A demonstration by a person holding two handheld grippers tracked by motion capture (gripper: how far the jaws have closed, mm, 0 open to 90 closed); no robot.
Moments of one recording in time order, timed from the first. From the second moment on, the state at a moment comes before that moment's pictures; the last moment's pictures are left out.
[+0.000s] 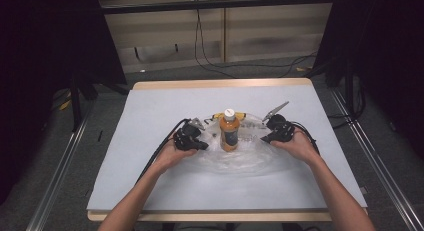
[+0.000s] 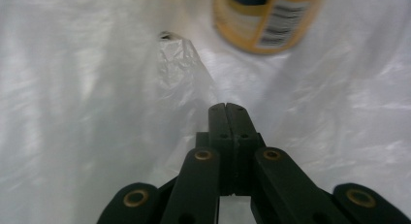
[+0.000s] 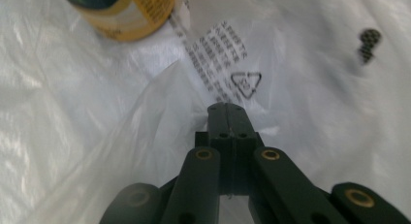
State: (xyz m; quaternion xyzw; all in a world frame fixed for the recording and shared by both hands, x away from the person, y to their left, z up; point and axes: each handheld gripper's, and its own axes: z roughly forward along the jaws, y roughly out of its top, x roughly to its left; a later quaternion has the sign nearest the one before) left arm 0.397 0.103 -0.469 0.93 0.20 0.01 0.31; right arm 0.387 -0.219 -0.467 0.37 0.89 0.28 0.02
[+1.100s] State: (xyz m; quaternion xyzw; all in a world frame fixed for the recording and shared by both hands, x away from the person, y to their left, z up) left arm 0.357 0.142 -0.435 0.85 0.21 0.04 0.49; right arm 0.348 -0.228 -0.434 0.38 0.80 0.46 0.11
